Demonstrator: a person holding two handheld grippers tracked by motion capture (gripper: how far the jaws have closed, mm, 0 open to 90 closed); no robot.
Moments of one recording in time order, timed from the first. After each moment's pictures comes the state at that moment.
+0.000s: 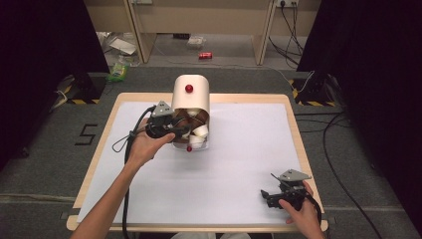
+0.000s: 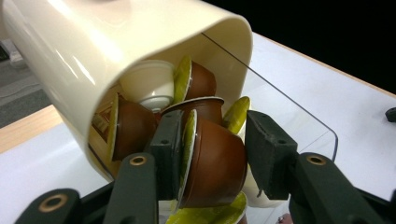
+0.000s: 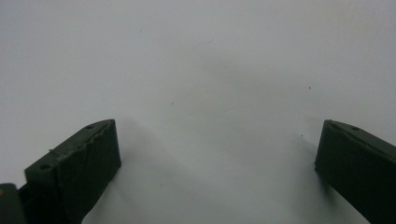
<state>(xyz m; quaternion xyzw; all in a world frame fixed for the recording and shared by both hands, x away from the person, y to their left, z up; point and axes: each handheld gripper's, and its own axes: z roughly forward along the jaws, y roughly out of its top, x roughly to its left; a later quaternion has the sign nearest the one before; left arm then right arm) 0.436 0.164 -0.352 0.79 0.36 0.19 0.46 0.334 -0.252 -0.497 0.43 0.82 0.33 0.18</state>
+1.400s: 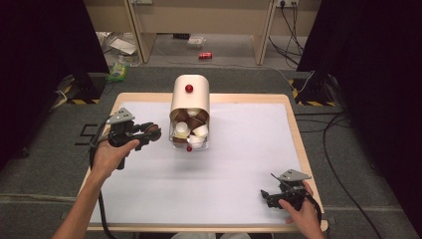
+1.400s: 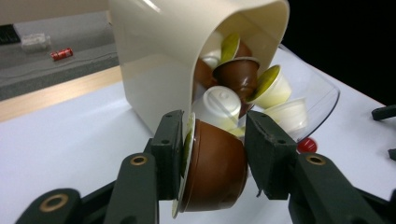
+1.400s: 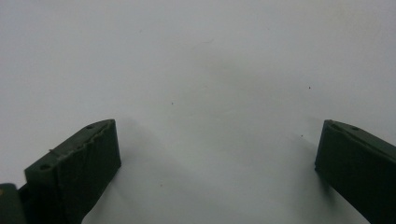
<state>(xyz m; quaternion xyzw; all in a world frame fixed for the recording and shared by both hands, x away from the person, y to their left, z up) 0.404 0.255 -0.362 0.75 0.41 0.17 0.49 0.334 -0.252 -0.497 0.43 0.82 0.33 0.18</state>
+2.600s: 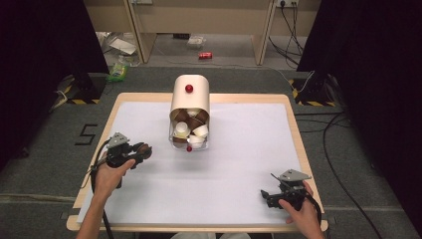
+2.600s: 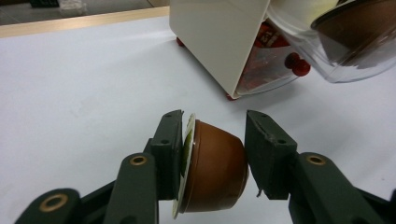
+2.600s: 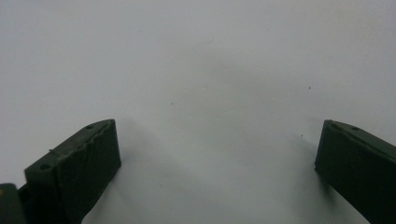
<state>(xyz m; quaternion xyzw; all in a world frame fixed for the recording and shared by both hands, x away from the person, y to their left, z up) 0.393 0.279 -0.445 0.73 0.47 0.20 0.46 0.334 -0.252 -0.497 0.43 0.82 0.33 0.18</state>
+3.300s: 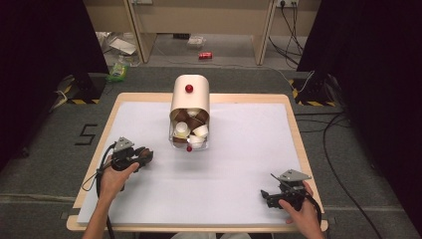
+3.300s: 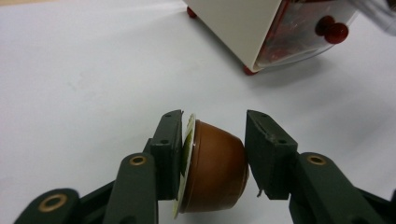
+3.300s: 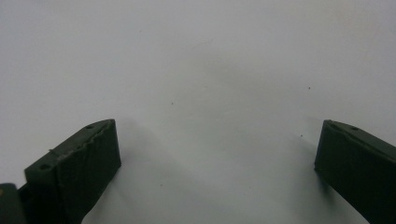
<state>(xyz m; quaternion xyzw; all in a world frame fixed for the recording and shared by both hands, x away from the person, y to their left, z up) 0.398 0.278 -0.473 0.74 0.48 0.20 0.43 0.334 -0.252 -0.497 0.43 0.82 0.33 0.18</state>
